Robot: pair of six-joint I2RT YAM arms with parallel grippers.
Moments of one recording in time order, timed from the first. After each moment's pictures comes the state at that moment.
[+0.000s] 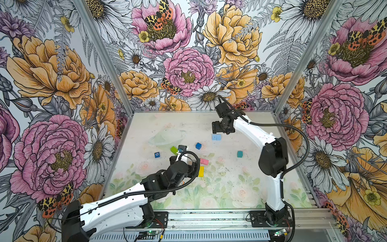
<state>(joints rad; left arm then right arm) -1.10 0.93 0.67 -0.25 -0.58 -0.48 0.46 1.97 1.86 -0.99 0.13 0.36</state>
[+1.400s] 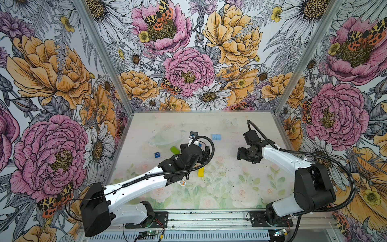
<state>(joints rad) -0.96 1.20 0.87 -0.19 -0.52 -0.45 0.27 1.50 0.95 -0.72 0.01 0.43</state>
